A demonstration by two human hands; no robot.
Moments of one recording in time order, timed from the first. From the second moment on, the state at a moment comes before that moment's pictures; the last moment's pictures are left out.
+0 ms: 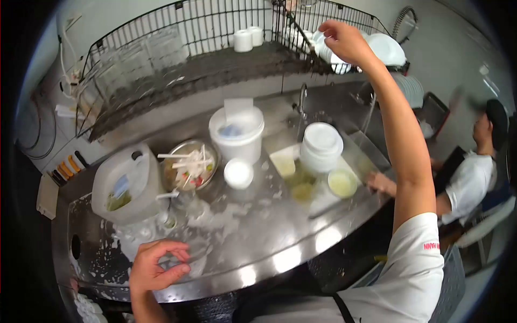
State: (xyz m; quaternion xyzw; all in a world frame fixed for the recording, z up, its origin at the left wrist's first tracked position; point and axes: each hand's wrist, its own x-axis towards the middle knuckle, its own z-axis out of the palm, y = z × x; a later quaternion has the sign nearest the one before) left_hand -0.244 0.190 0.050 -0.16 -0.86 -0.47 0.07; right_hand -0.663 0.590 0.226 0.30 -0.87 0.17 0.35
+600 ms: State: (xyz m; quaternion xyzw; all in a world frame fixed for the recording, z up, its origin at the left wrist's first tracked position) left_hand -0.734 0.366 0.215 -0.06 -0.90 -0.07 0.43; right_hand -0.850 0.649 0.305 0.47 -0.82 0.14 0.30
